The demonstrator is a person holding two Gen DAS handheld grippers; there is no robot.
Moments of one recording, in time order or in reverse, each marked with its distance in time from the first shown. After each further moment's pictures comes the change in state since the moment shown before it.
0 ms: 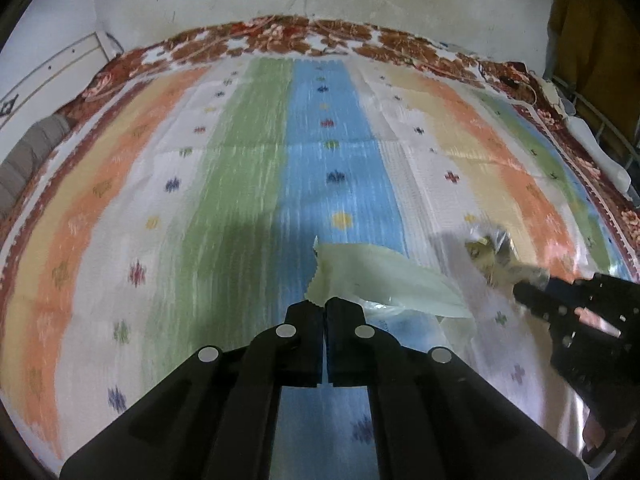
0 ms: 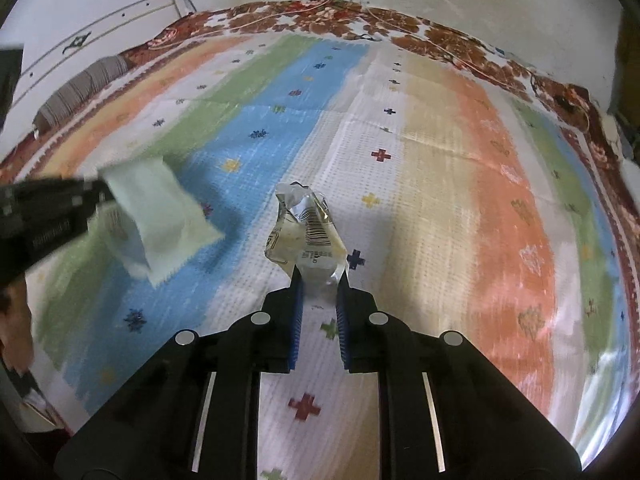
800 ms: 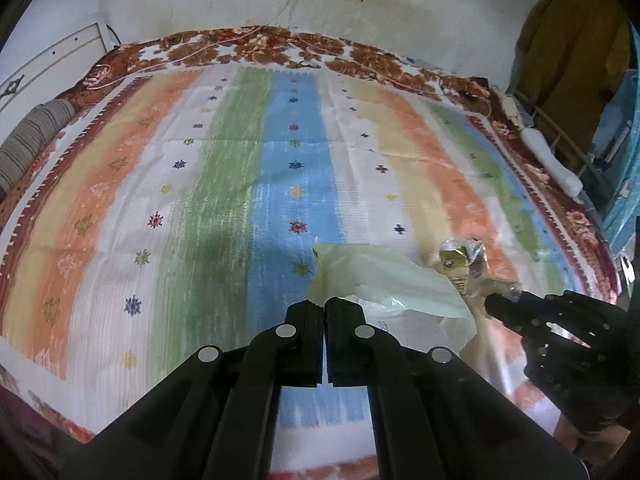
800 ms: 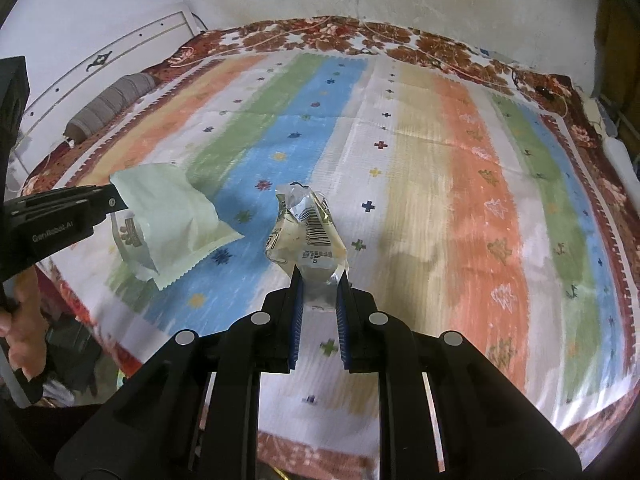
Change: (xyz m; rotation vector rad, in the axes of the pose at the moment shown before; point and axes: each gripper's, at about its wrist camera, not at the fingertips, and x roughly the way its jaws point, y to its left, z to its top) left arm -0.117 -0.014 -0.044 -0.034 -0.026 -0.130; right arm -0.122 0.024 -0.051 0.047 -0.027 0.041
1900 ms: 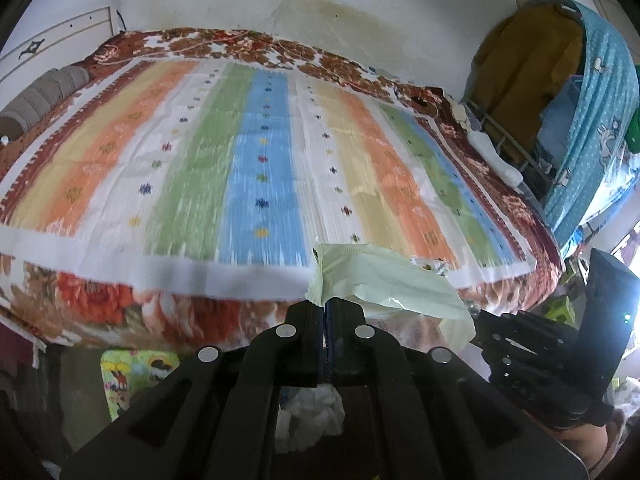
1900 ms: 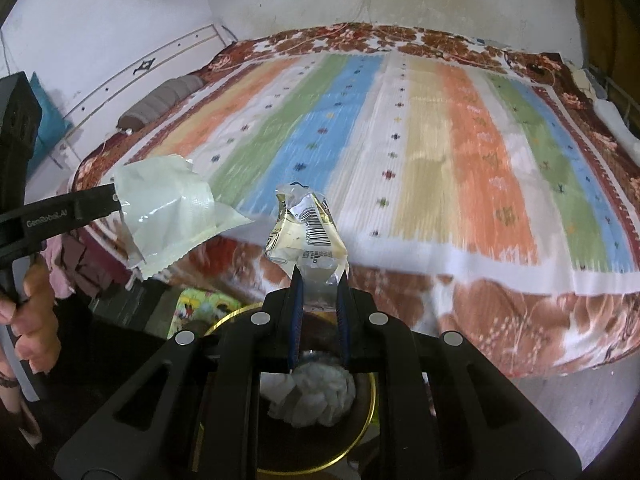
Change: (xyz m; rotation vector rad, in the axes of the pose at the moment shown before) left arm -0.130 -0.018 -0.141 -0.053 -0.033 -0.144; right arm -0.128 0.041 -0.150 0.048 -0.028 0.103
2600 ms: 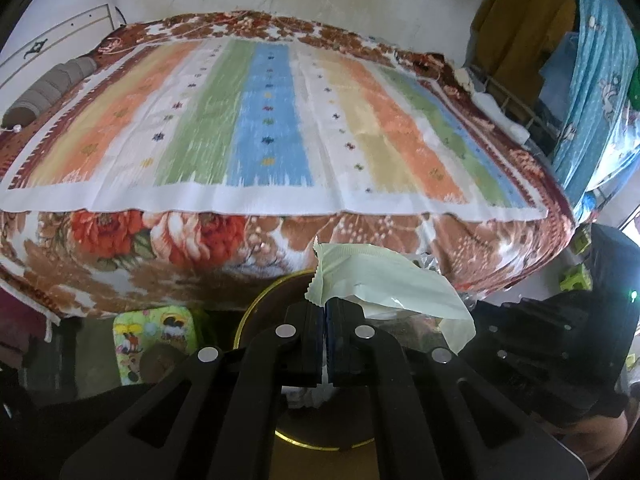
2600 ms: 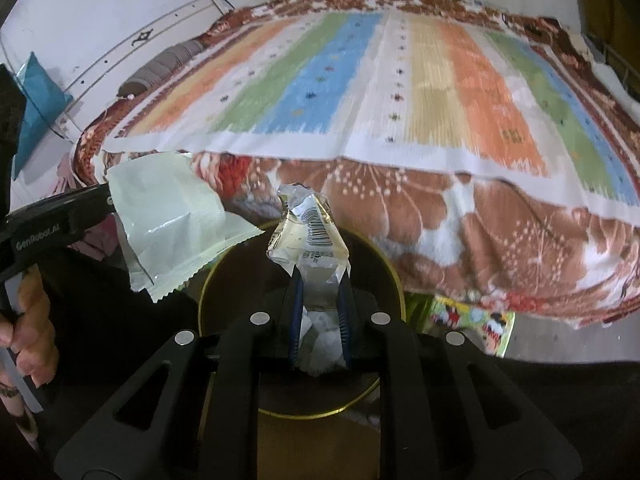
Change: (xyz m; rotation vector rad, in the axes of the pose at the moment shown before) left arm -0.009 -0.012 -0.076 0.057 0.083 0.073; right arm 0.000 0.018 -0.075 0.044 0.126 0.010
